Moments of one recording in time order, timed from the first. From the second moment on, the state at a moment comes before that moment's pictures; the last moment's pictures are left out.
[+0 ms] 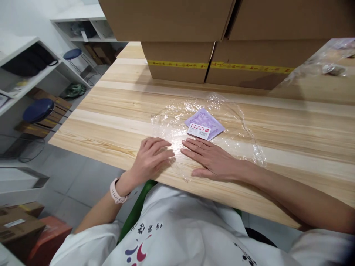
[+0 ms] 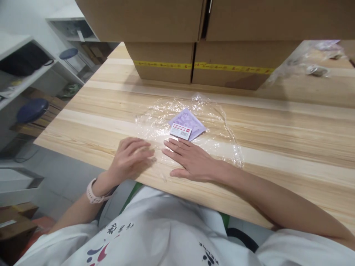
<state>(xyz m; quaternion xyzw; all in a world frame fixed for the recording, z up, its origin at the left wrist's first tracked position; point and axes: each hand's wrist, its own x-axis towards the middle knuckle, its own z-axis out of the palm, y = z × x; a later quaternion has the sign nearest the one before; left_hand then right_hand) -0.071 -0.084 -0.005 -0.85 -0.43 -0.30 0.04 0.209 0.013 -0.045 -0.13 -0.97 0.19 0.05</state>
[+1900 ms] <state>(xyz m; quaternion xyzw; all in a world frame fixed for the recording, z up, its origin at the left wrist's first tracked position) 0.022 0.037 -0.037 -0.91 -0.40 -0.13 -0.03 0.328 0.068 -0.014 -0.60 -0.59 0.45 0.29</state>
